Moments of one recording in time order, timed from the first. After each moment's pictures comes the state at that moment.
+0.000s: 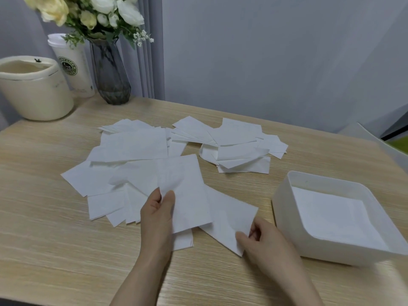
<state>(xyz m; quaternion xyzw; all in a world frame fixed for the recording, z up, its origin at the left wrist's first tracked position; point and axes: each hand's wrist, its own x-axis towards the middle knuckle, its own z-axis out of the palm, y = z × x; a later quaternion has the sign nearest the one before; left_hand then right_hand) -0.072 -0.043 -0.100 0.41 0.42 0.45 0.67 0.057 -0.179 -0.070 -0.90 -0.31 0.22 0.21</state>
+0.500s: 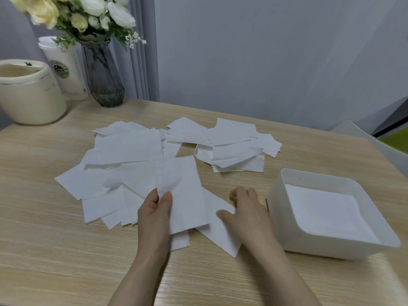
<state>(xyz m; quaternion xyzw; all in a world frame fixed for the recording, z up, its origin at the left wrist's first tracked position) -0.072 -0.044 -0.099 0.43 0.43 0.43 0.67 0.066 -0.134 -0.070 -0.90 -0.38 0.14 0.17</state>
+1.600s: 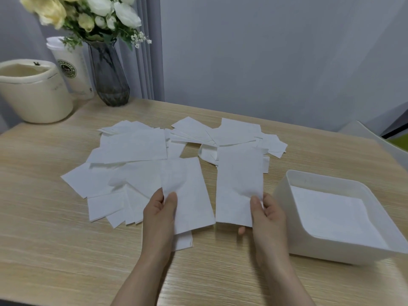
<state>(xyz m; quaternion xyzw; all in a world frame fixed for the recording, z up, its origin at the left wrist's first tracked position) -0.072 -0.044 -0.102 0.46 0.42 0.42 0.66 0.055 -0.149 -0.074 -0.70 -0.16 0.24 0.66</state>
